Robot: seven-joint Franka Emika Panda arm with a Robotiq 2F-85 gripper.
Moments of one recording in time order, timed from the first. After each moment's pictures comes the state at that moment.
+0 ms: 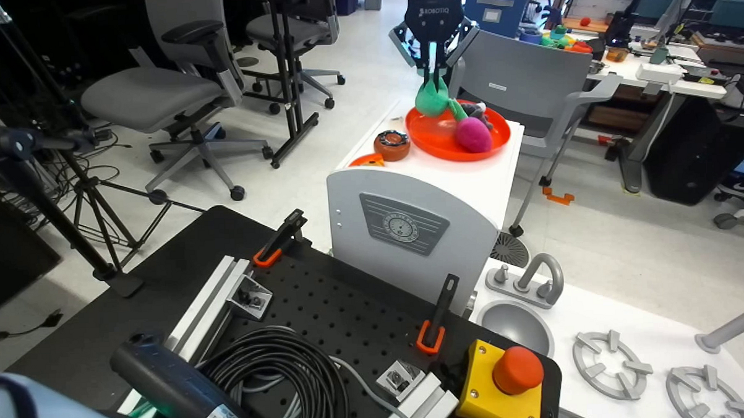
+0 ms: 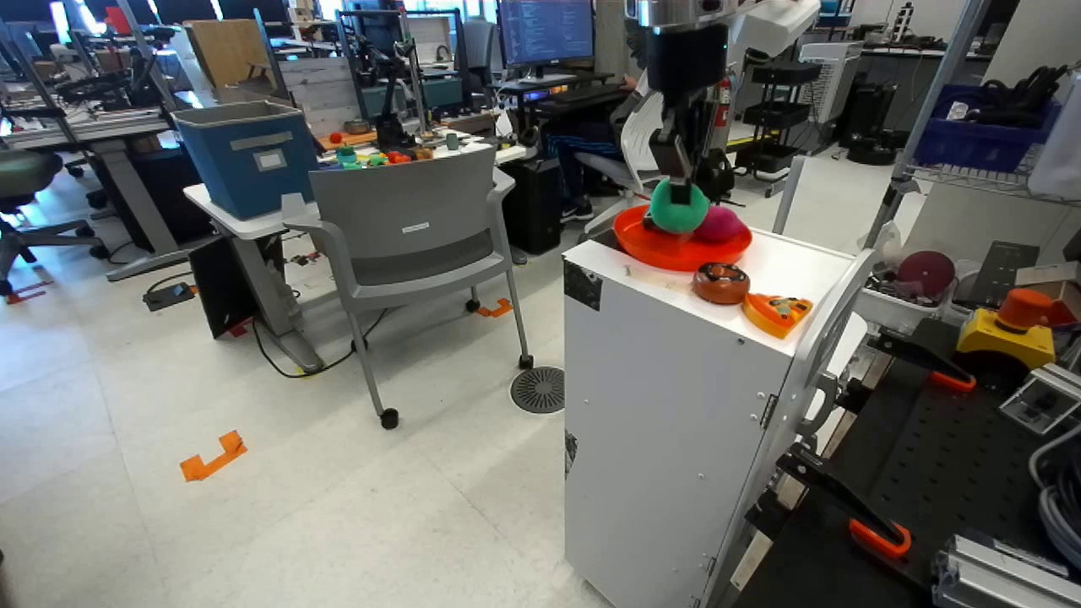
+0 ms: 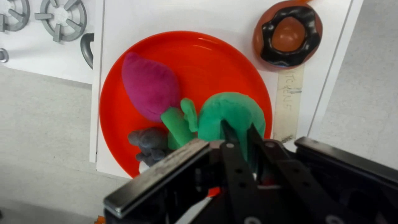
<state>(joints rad) 0.07 0.29 0.04 -2.00 -0.21 2.22 -0.04</state>
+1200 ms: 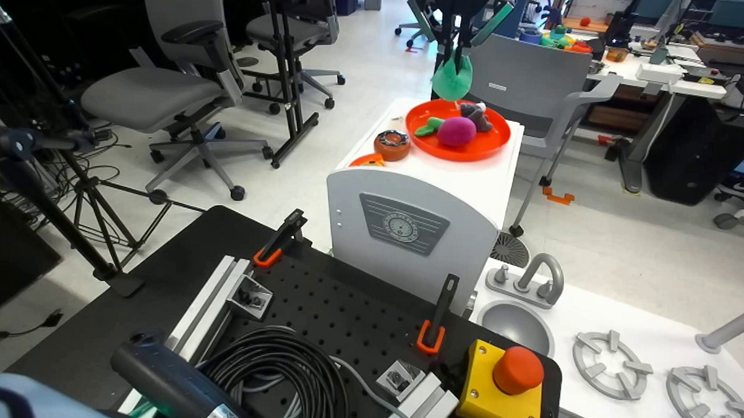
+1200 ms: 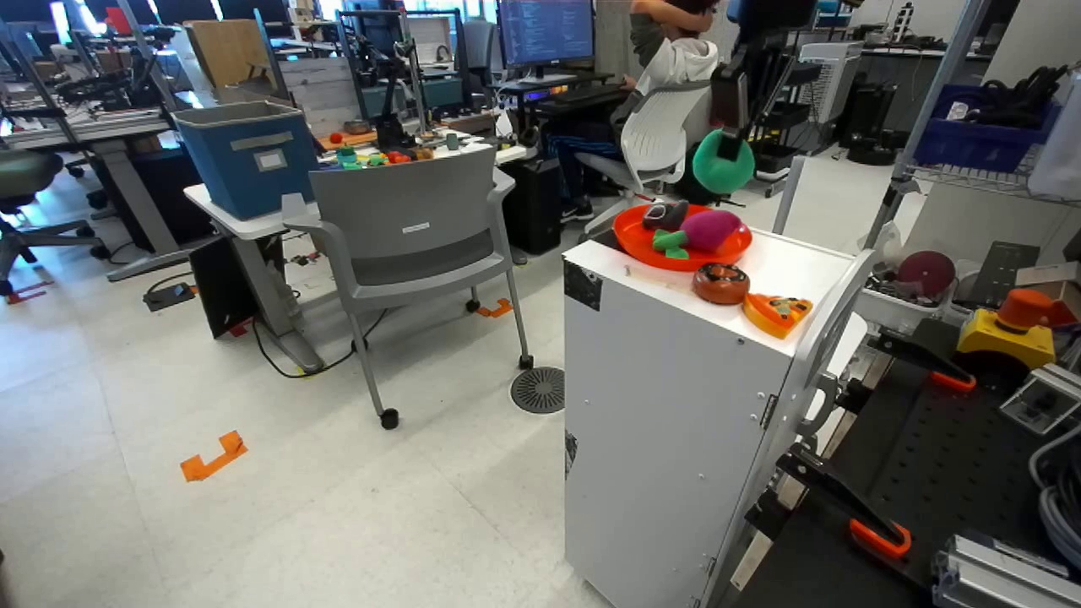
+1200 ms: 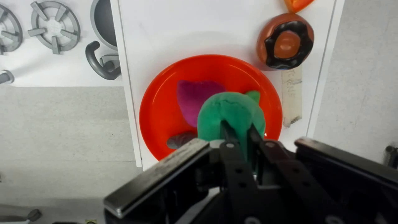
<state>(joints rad) -0.01 0.04 0.01 -2.24 -0.07 2.38 -0.05</state>
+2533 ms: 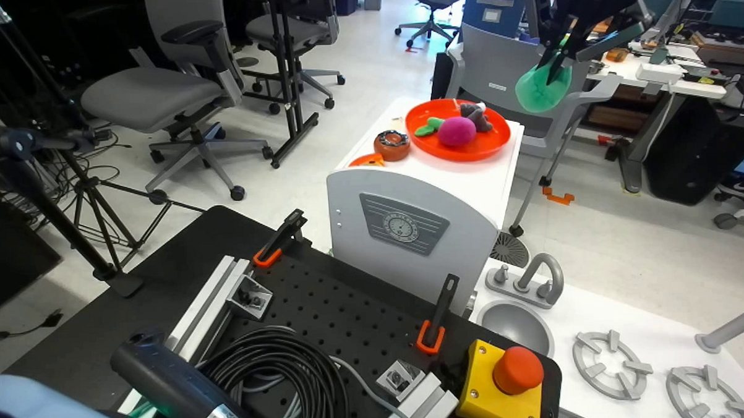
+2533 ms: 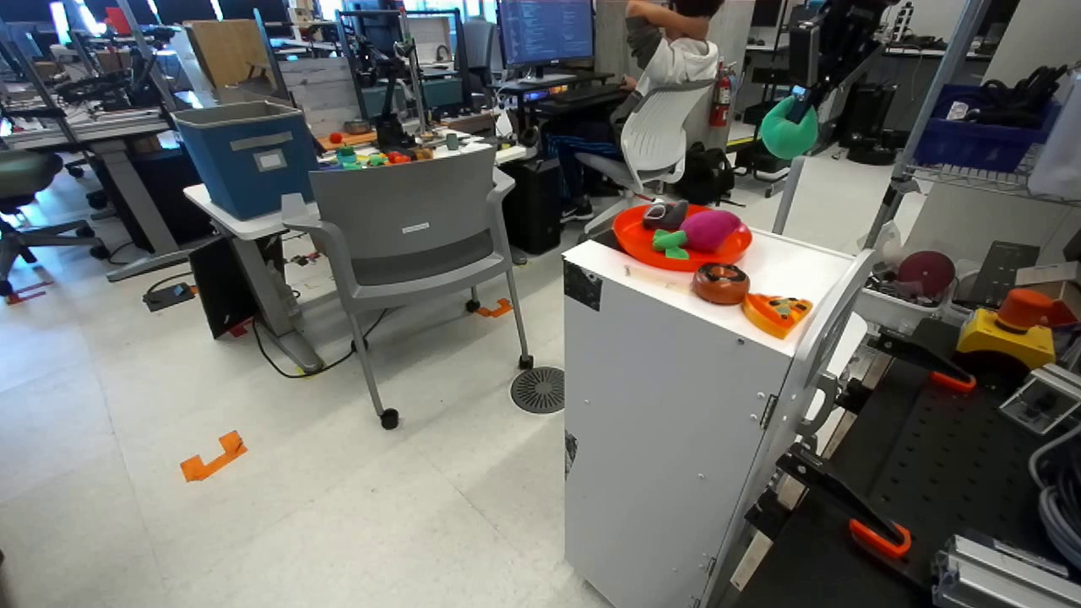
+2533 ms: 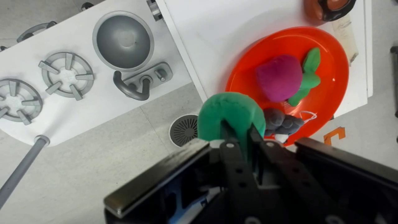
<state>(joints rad) -0.14 -0.01 -0.14 -2.26 0.22 2.38 -0.14</state>
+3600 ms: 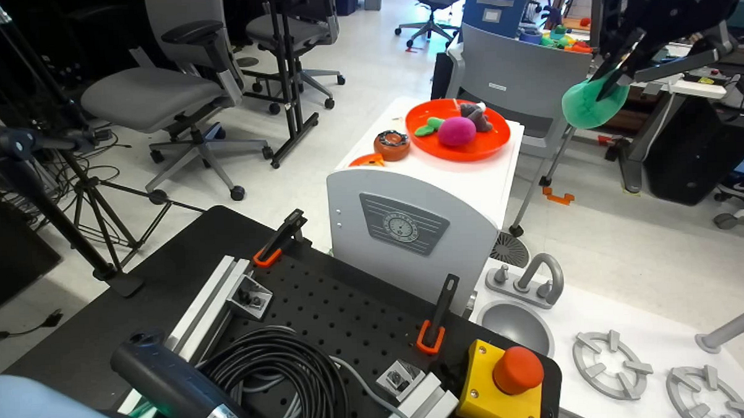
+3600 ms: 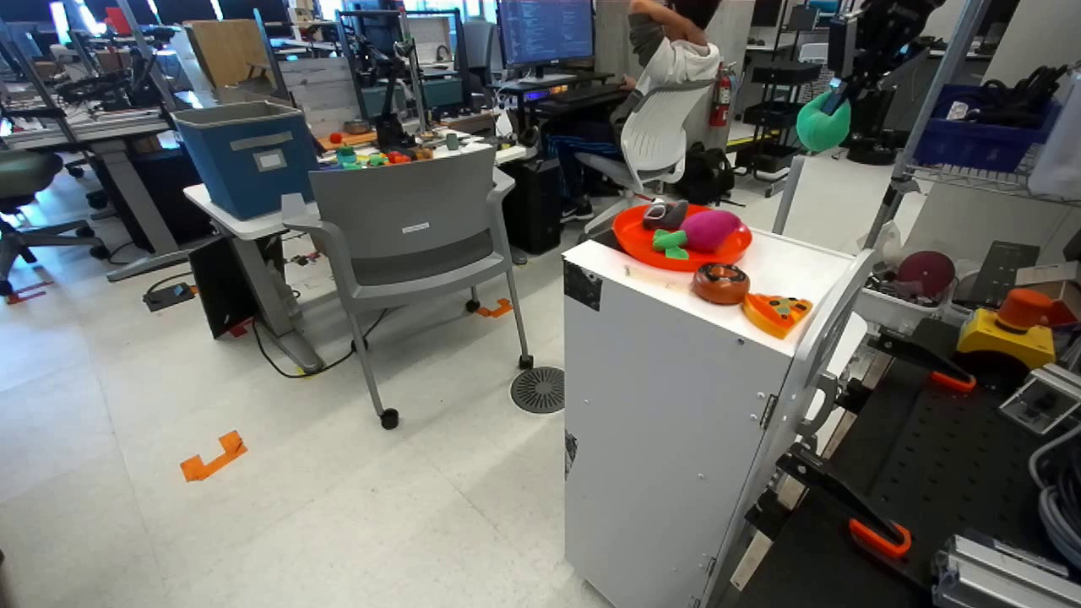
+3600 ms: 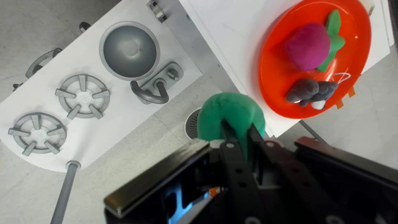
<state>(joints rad) -0.21 -0.01 -0.22 -2.26 0.34 2.36 -0.14</state>
